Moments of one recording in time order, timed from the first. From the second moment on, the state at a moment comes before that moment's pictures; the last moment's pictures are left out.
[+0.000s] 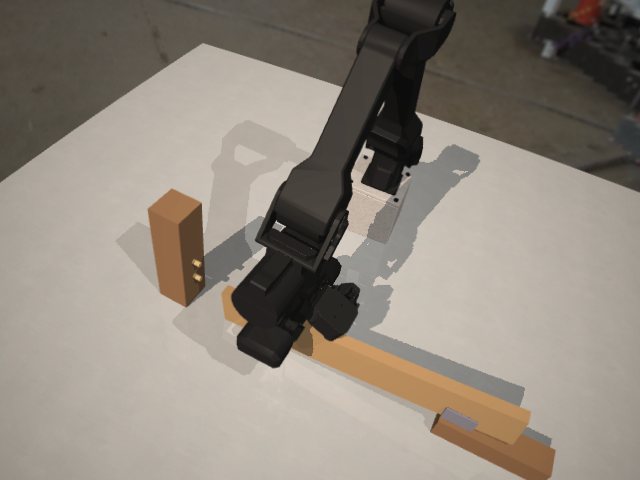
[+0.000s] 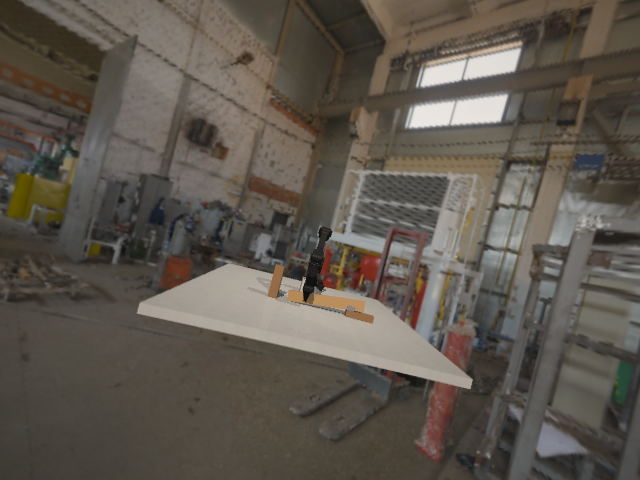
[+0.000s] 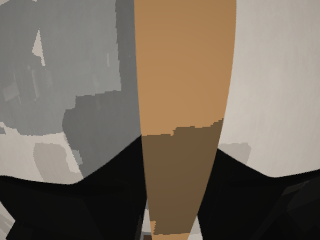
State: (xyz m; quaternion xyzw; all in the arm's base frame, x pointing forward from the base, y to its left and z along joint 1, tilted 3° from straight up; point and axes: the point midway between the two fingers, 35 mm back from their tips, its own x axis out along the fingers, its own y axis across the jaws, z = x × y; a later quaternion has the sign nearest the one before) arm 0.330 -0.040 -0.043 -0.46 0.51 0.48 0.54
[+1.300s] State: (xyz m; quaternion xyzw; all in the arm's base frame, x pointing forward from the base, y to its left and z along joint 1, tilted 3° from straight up) arm 0.329 -0.041 -0.029 -0.46 0.52 0.48 0.54
